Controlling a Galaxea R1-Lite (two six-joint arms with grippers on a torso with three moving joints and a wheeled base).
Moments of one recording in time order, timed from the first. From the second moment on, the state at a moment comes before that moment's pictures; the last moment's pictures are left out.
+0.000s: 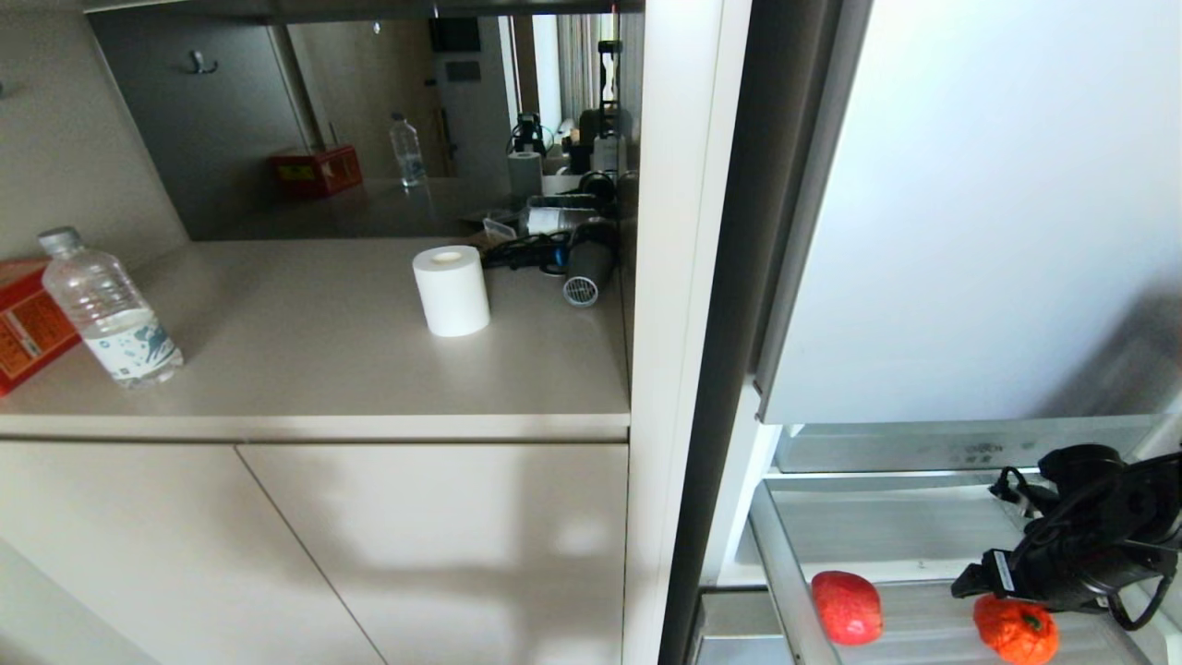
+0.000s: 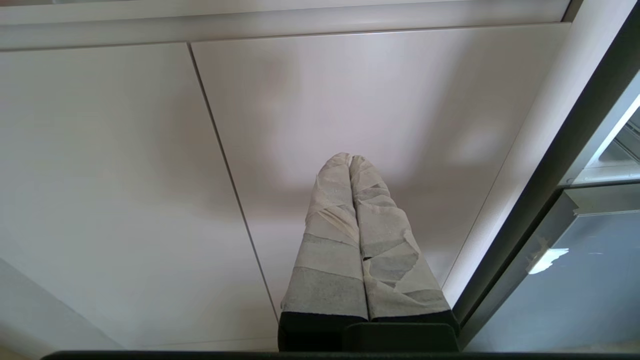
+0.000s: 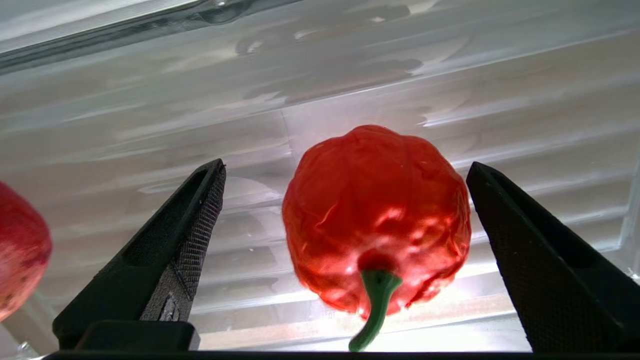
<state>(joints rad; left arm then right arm) 0.01 0.00 0.00 0.03 0.00 0.03 -0.35 2.17 -0.84 -0.11 0.07 -0.10</state>
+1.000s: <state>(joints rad) 0.01 0.00 0.00 0.03 0.00 0.03 -0.36 2.22 -0.85 -0.11 0.06 -0.09</state>
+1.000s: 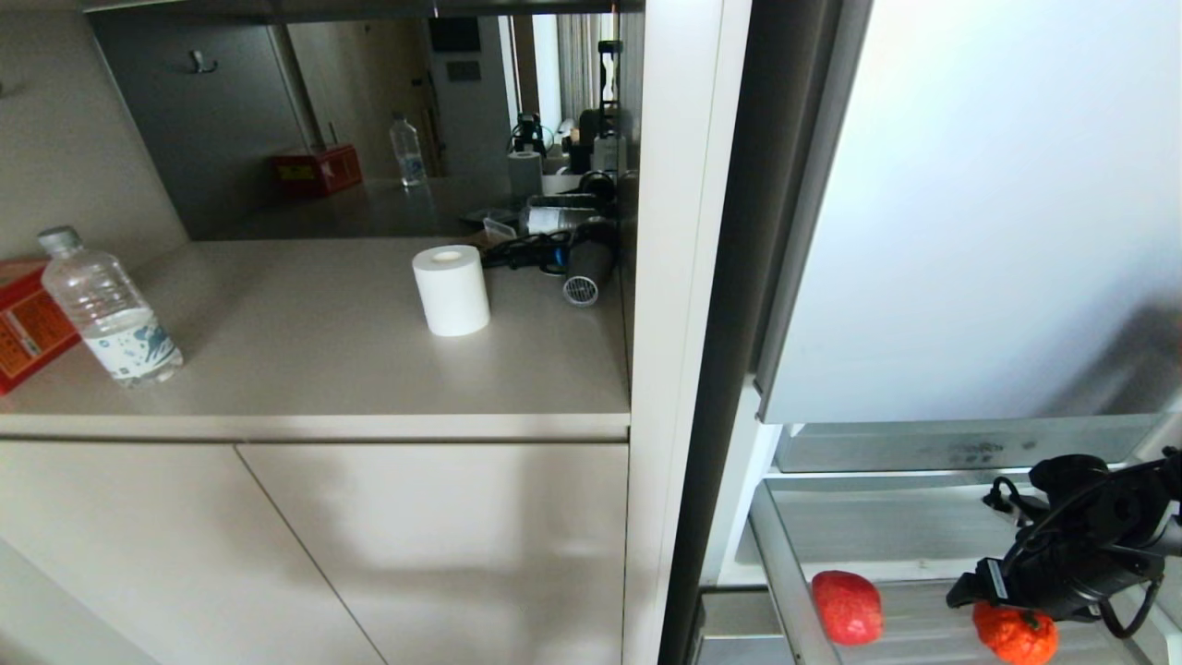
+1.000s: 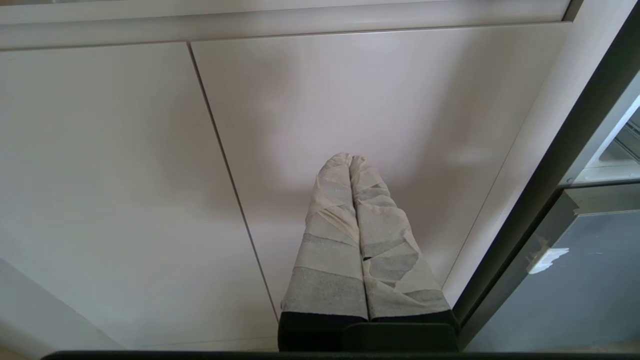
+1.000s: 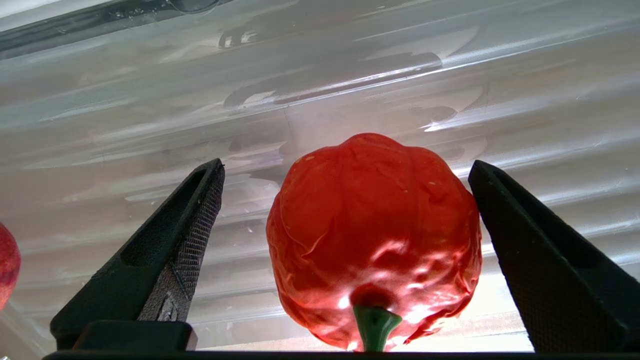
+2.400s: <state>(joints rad) 0.01 0.00 0.00 0.03 0.00 0.03 -0.38 2.11 -0.80 -0.11 0.06 -0.09</state>
